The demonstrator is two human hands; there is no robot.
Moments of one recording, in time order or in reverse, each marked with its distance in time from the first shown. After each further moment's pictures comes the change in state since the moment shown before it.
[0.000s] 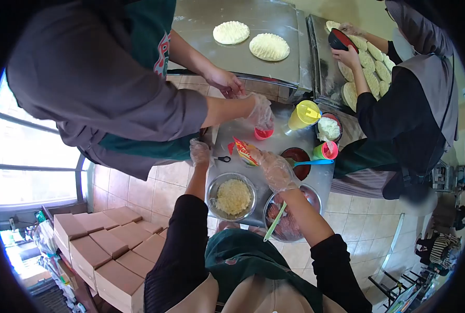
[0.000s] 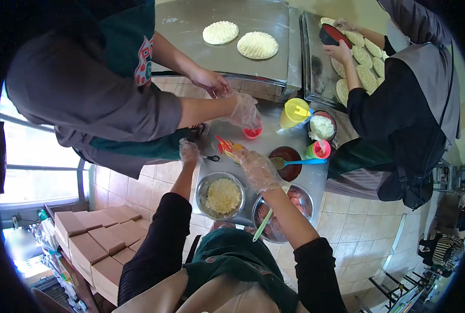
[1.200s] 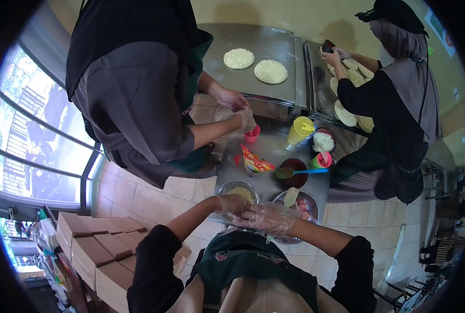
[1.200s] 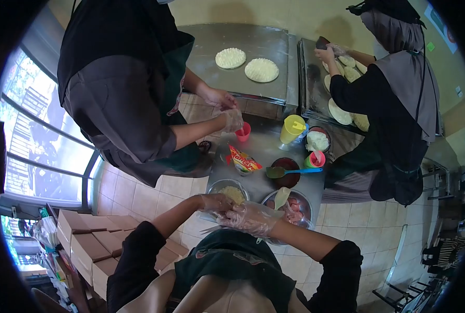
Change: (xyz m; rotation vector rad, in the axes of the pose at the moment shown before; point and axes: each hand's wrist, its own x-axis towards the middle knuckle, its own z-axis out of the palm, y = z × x) left_hand -0.063 -0.021 -0.283 -1.182 -1.673 0.579; right_hand -0.075 -0.093 -0.047 0.020 -0.361 -0.672
